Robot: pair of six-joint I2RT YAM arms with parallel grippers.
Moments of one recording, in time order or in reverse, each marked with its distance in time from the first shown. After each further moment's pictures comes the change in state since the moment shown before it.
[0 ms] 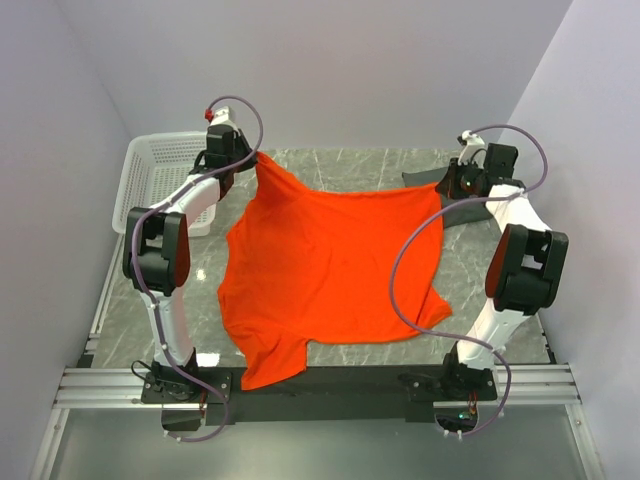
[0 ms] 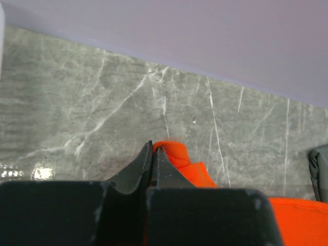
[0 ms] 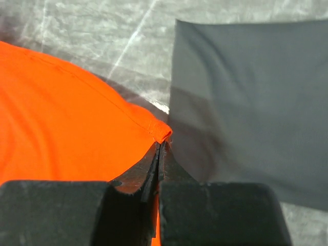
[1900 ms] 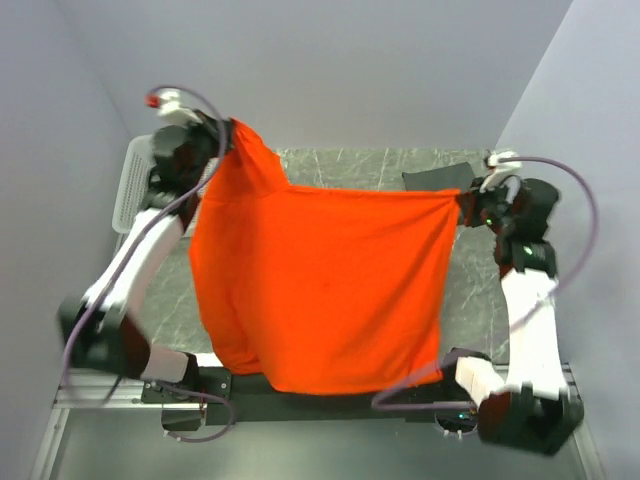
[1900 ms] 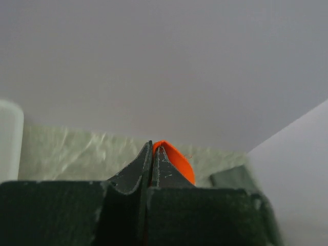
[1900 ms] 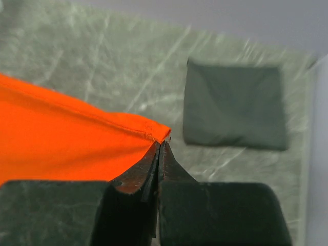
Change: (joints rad) left arm -0.013 -0.761 -0.275 0.070 -0.005 -0.031; right arm -0.003 -0.908 -0.280 -0.157 0.084 0.005
